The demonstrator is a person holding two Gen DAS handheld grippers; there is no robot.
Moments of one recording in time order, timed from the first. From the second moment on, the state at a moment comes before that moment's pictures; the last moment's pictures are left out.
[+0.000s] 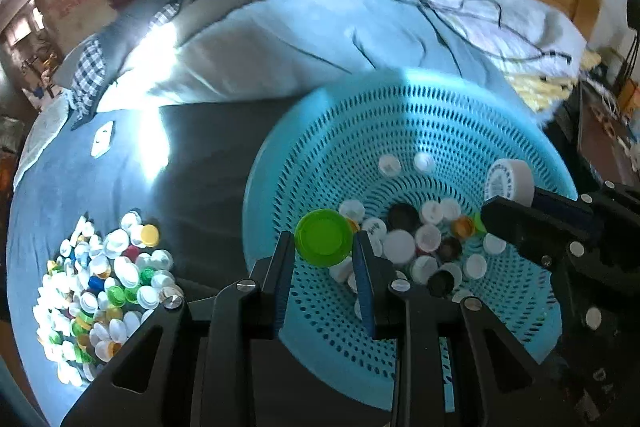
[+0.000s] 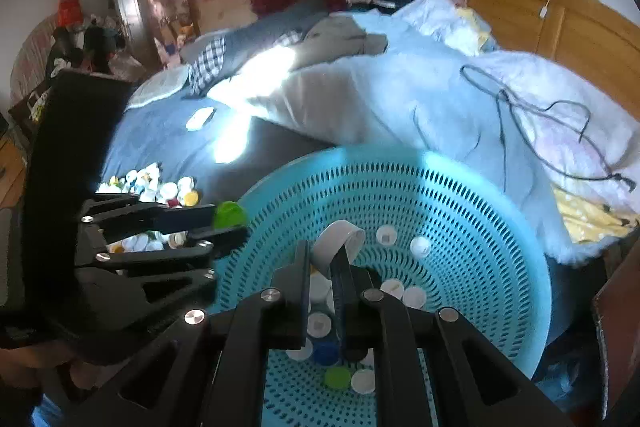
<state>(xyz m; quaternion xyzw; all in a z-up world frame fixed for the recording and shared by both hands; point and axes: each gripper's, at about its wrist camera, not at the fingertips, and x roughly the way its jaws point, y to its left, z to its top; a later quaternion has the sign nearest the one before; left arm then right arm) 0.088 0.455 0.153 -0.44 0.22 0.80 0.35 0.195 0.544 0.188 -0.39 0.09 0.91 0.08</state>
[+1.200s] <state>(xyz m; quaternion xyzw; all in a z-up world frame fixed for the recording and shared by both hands) 0.085 0.455 0.136 -0.45 0.23 0.80 0.33 0.197 0.554 0.166 -0.41 0.09 0.90 0.11</state>
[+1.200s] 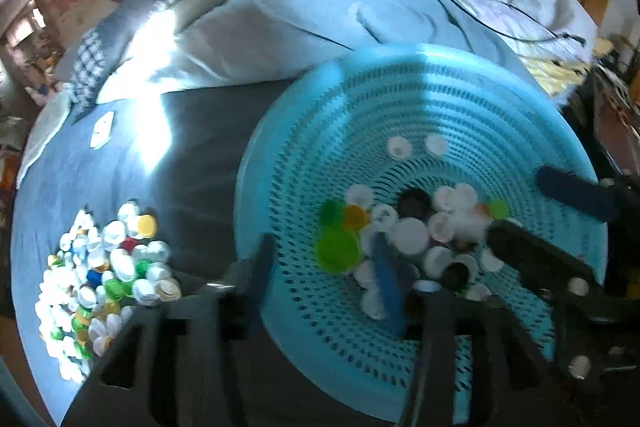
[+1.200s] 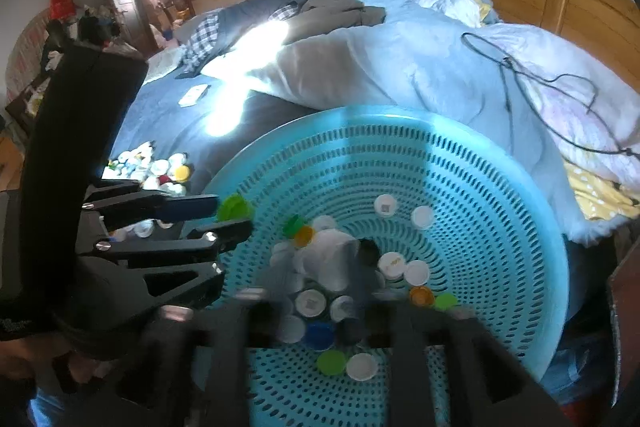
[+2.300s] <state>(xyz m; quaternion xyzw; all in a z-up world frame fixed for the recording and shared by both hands) -0.009 0.015 0.040 -0.41 -0.04 0.91 0.02 0.136 0.411 0.120 -0.45 0.01 0.89 -0.02</state>
